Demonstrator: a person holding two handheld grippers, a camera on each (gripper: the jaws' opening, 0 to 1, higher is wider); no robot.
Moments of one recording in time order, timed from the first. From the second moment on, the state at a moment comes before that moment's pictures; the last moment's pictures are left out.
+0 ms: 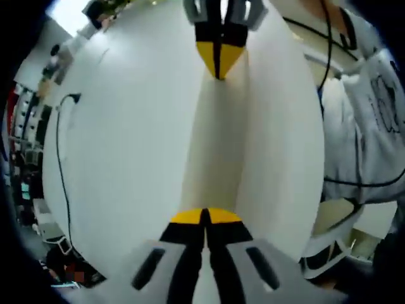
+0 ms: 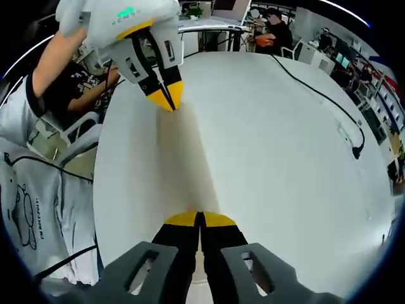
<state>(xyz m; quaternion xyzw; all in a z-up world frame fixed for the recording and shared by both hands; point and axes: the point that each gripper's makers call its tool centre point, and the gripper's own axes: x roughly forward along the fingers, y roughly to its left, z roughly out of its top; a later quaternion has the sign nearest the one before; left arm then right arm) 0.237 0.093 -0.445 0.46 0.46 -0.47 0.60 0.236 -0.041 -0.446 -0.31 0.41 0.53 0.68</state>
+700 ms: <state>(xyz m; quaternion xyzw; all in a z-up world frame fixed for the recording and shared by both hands) 0.236 0.094 -0.445 0.47 0.48 -0.46 0.58 0.229 -0.040 -0.444 -0.32 0.37 0.58 0.65</state>
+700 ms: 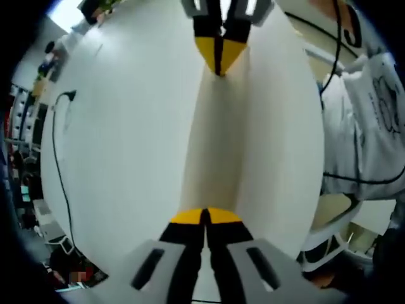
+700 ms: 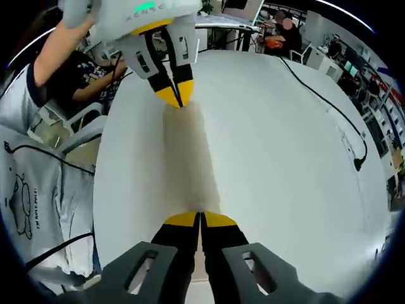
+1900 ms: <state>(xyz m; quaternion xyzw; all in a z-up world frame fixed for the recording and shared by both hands) 0.230 0.086 -0.442 0.45 0.44 -0.50 0.59 0.227 -0.084 -0.454 -0.31 0.33 0.61 0.64</state>
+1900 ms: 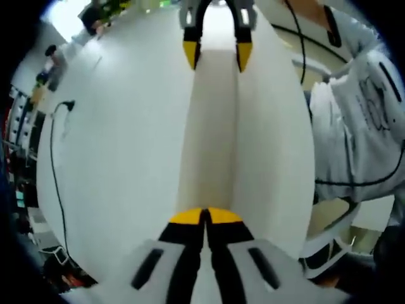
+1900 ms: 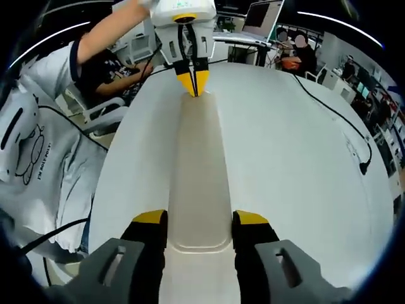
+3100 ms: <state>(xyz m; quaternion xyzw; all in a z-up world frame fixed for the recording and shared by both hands) 0.229 0.105 -0.451 0.42 0.43 -0.52 0.61 0.223 0.100 -0.424 -0.32 0.31 0.64 0.63</state>
